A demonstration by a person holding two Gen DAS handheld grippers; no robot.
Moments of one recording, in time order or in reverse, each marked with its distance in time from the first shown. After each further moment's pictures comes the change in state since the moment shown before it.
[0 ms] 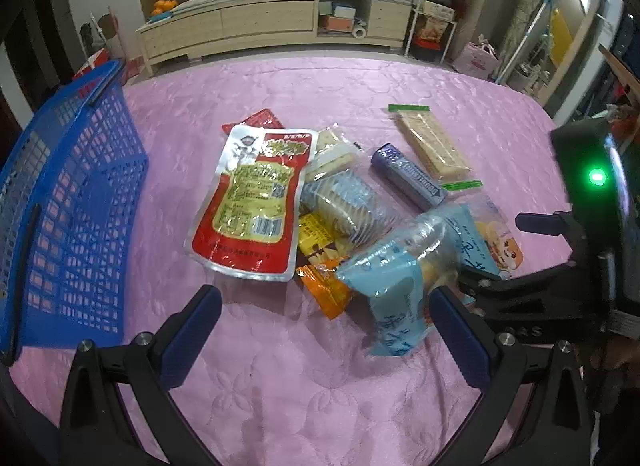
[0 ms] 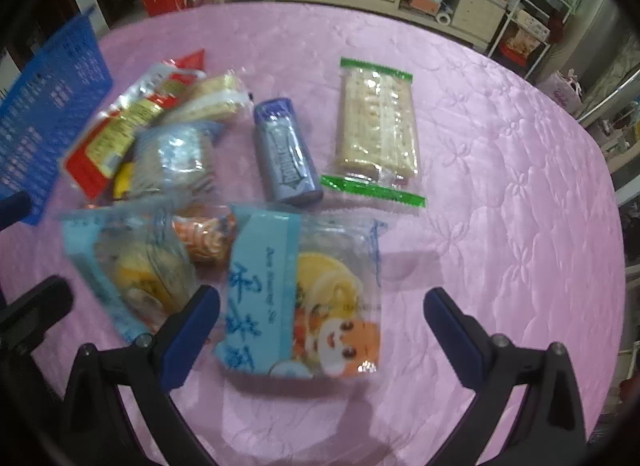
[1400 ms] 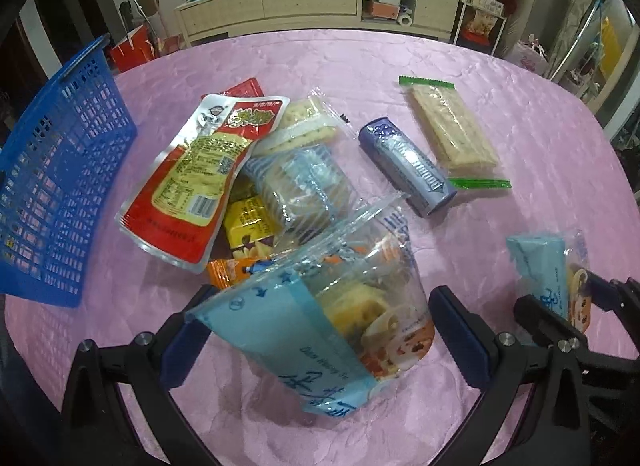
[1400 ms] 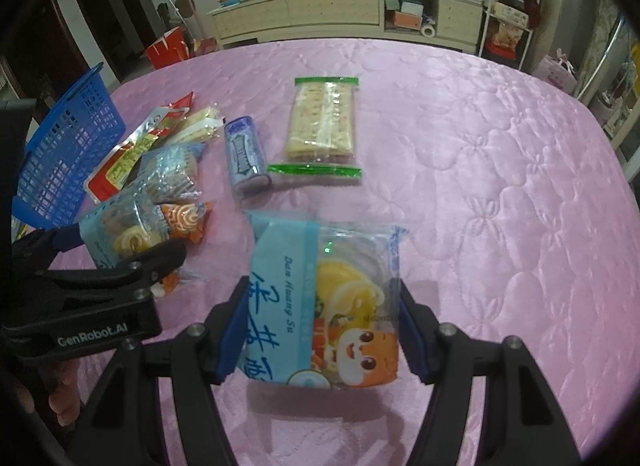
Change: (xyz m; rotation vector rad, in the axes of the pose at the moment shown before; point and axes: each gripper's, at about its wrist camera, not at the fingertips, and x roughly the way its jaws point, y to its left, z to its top) left arm 0.057 -0.058 0.007 -0.113 0.044 0.142; right arm -0.019 -0.054 -0.052 0.107 -0.153 0.125
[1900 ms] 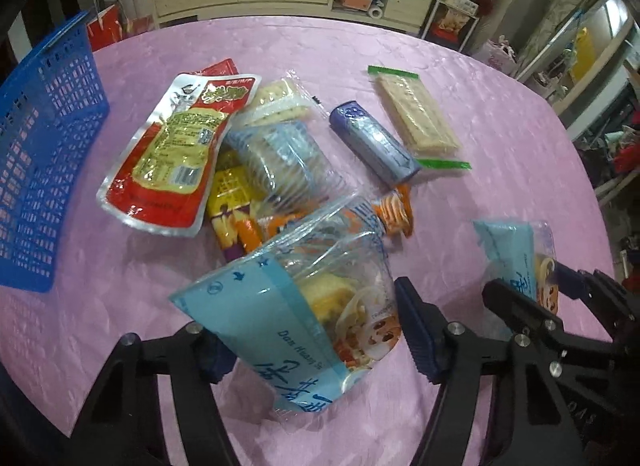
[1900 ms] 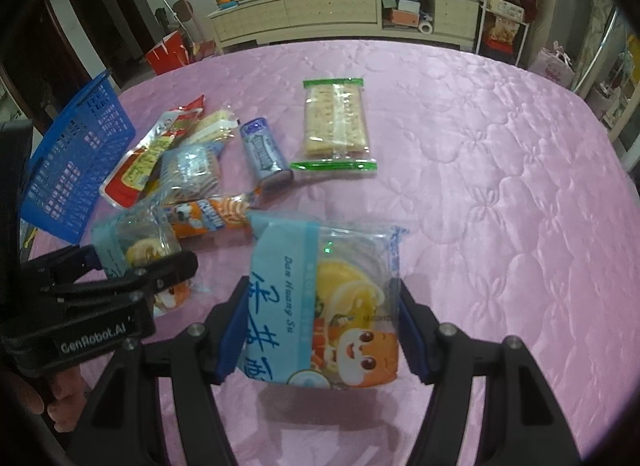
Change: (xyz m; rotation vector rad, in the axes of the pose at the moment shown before) left arm -0.016 0.014 -0.015 0.006 0.049 -0.172; right arm -0.022 0.014 -0.003 0.033 0.000 0.008
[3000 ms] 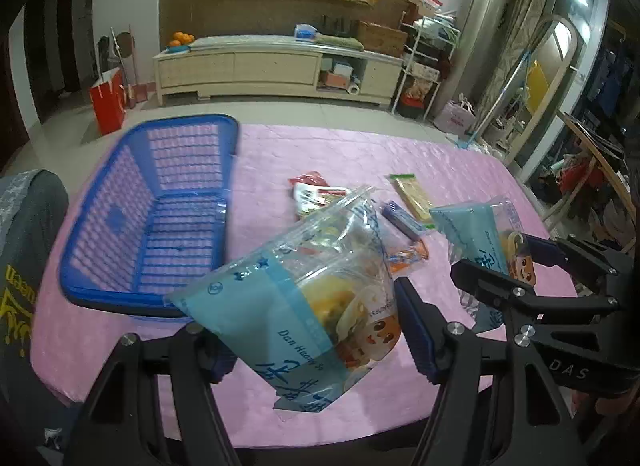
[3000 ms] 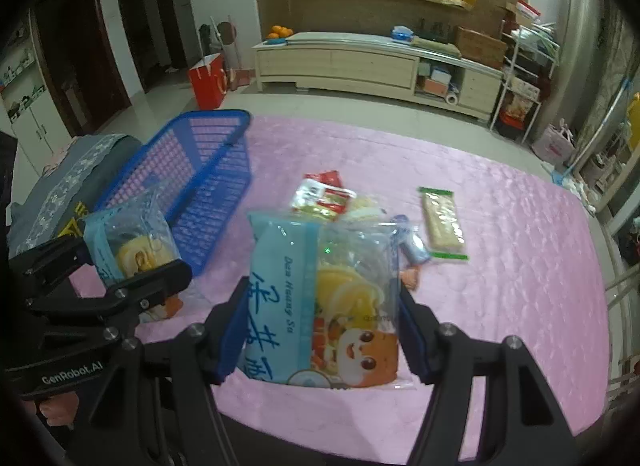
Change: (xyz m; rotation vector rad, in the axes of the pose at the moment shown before) left arm -0.185 0.141 -0.024 0.080 -0.267 -0.082; right arm -0.099 0.198 0.028 -0.147 -0.154 -0.050
